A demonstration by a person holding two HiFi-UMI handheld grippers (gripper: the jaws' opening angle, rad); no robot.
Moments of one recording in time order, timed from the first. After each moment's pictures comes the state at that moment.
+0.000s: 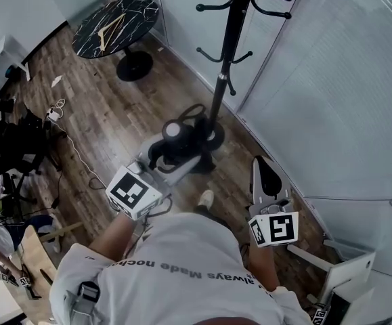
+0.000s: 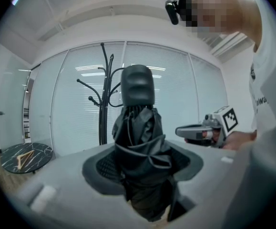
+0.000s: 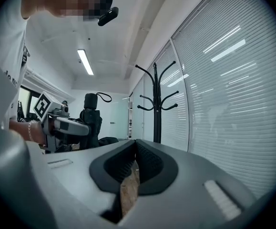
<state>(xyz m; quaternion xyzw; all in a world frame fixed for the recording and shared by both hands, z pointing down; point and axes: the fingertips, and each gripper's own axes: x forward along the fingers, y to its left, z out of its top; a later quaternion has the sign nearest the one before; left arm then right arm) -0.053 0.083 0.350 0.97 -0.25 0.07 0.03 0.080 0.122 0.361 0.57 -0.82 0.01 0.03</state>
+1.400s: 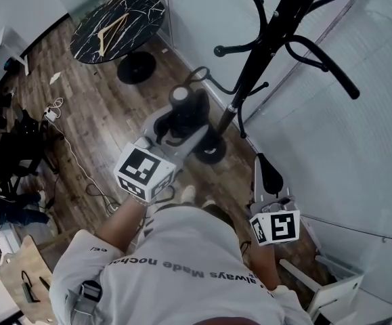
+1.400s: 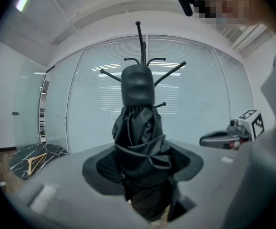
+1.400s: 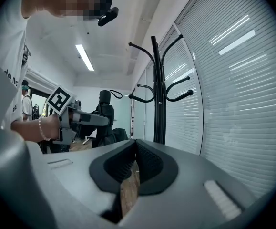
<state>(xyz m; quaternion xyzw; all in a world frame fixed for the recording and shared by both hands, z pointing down) -0.065 -0.159 0.339 0.94 -0.34 0.06 0.04 0.061 -0.074 0.369 0.55 -0.84 0.01 0.05</state>
